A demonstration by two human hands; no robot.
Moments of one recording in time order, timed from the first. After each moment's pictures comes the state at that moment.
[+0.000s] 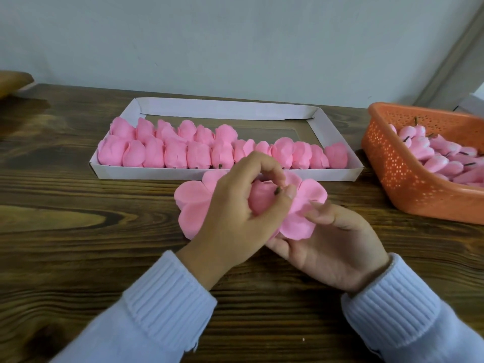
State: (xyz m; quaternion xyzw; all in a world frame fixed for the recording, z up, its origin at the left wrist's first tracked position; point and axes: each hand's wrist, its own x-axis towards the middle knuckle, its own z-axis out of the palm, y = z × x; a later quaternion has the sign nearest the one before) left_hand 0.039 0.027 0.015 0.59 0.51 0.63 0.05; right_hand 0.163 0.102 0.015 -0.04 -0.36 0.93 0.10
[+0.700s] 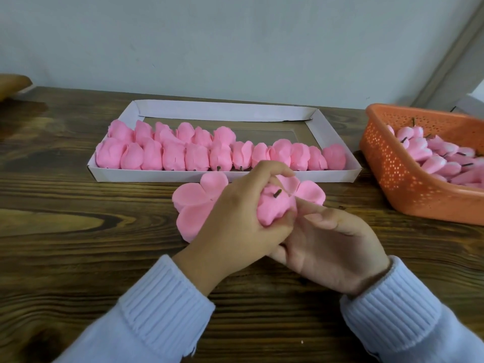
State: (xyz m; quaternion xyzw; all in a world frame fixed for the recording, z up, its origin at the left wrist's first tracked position) left_hand 0.040 0.024 0.013 0.60 0.57 0.56 0.07; right_hand 0.167 0.106 0.014 0.00 -0.38 0.92 0.08
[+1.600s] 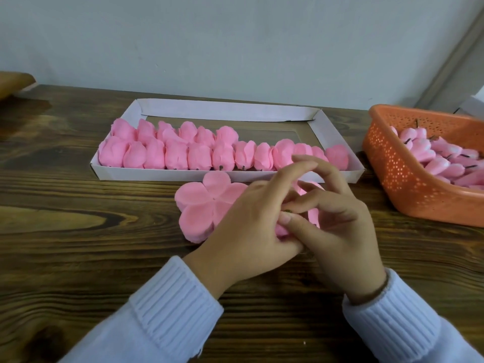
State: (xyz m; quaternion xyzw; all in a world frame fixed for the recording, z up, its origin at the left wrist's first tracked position) left_hand 0.049 0.027 0.014 0.67 0.54 0.51 0.09; right_hand 0.164 0.100 0.005 -0.12 -0.78 0.42 0.45
